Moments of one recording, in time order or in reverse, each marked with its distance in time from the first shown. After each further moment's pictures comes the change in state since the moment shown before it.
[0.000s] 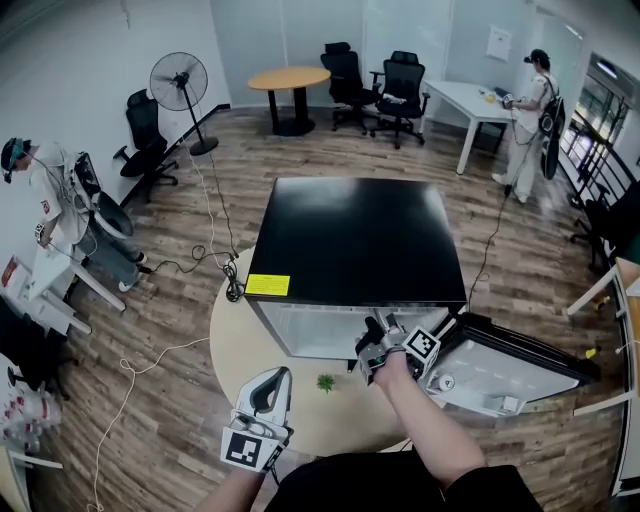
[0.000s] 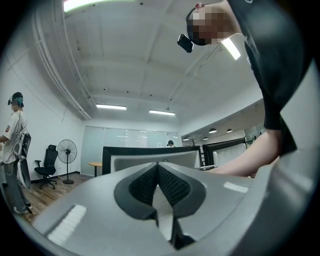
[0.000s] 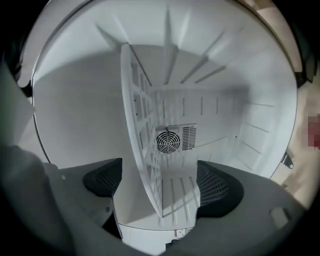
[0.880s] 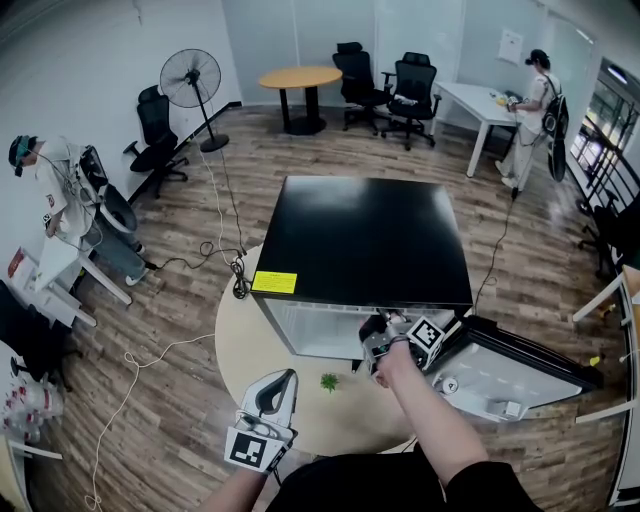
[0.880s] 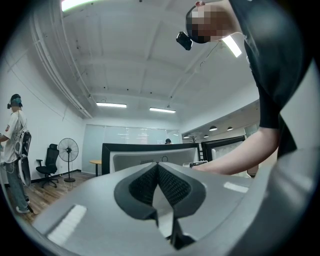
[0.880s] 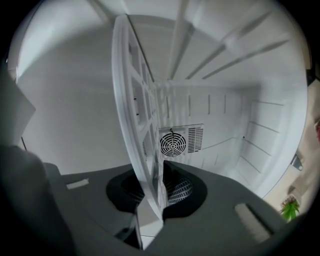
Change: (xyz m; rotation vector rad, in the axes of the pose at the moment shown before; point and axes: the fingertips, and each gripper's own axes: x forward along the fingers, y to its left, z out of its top) left arm -0.004 -0.007 -0.005 -0.003 0.031 0.010; right arm 0.023 0.012 0.010 0.008 0.000 0.020
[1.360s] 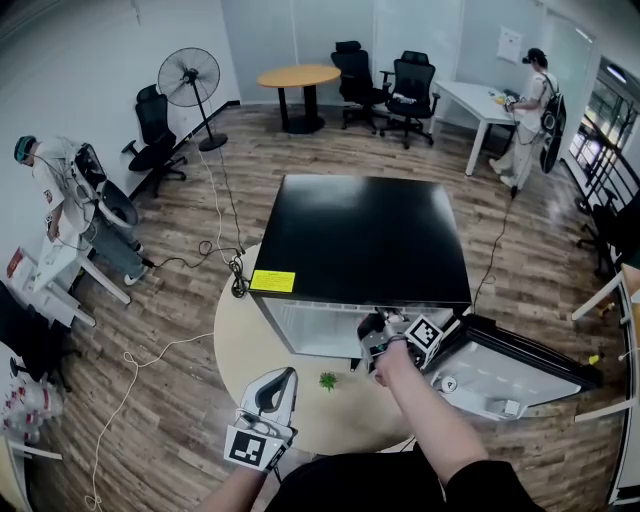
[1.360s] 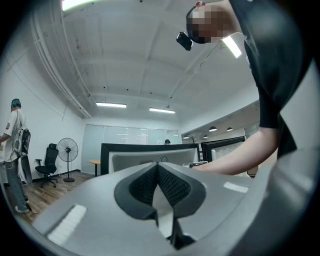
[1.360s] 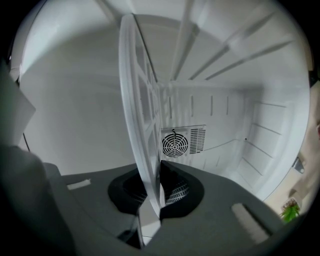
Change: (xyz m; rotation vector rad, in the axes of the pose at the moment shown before) left arm 0.003 -0.001 -0.001 -0.004 -0.003 -0.006; right arm 0.001 0.002 0.000 -0.024 -0.006 0.016
